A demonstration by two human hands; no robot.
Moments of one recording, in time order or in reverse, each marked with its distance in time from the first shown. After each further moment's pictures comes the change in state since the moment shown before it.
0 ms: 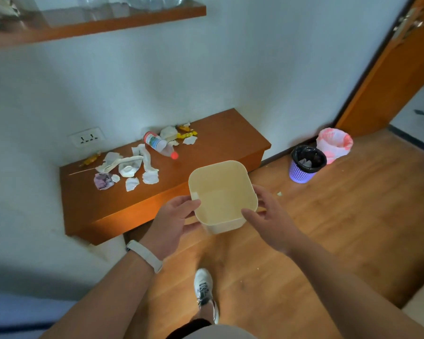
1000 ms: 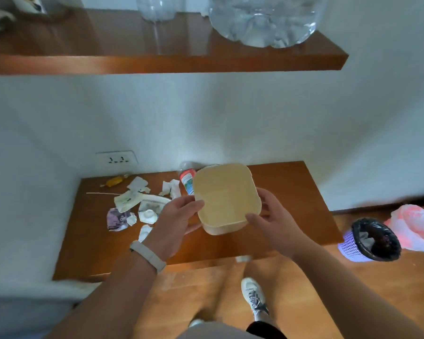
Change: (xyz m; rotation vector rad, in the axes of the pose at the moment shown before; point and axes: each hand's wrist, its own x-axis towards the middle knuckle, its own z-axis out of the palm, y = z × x) left_hand 0.244 0.128 -0.077 -0.147 0.332 0.035; right_hand 0.367 -0.022 0.040 -0.104 -0.379 0.000
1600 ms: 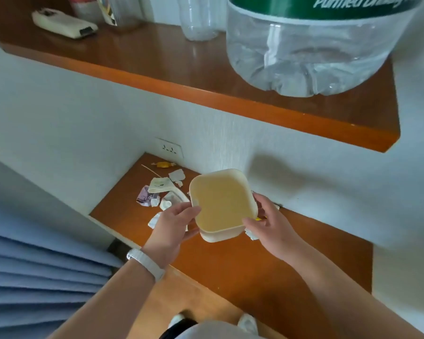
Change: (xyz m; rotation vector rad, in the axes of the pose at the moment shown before) left_hand 0.019 0.013 0.083 -0.201 0.645 0.003; right_hand 0.161 0.011 -0.066 -0.059 -0.606 -0.201
